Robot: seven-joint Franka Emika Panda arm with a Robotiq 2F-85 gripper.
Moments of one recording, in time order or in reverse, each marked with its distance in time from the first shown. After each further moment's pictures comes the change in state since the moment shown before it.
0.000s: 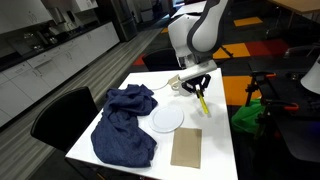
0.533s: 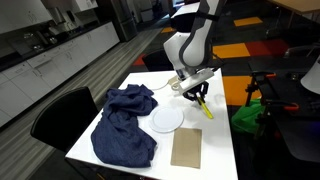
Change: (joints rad) arm -0.012 0.180 -0.008 0.139 0.007 -0.081 -0.189
